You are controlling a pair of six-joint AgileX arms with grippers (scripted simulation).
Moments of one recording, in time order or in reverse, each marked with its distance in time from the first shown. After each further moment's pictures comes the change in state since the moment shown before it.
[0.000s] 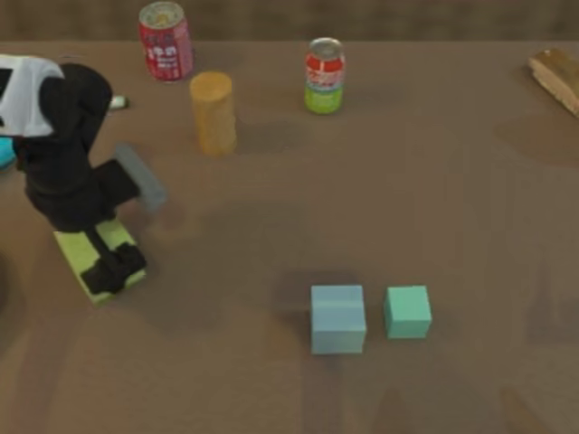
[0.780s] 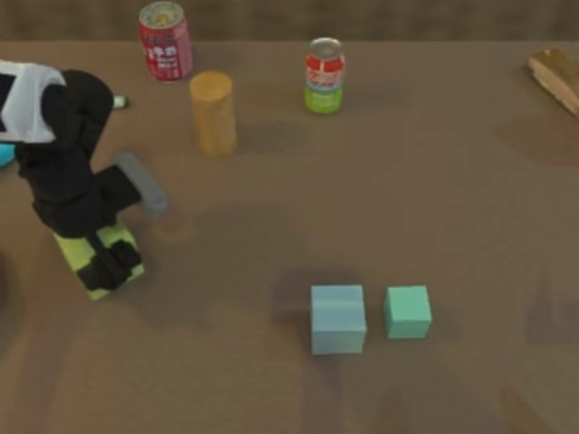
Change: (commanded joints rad) left arm 0.000 0.012 -0.017 0.026 0.000 0.000; right arm 0.000 0.000 0.000 0.000 0.000 0.000
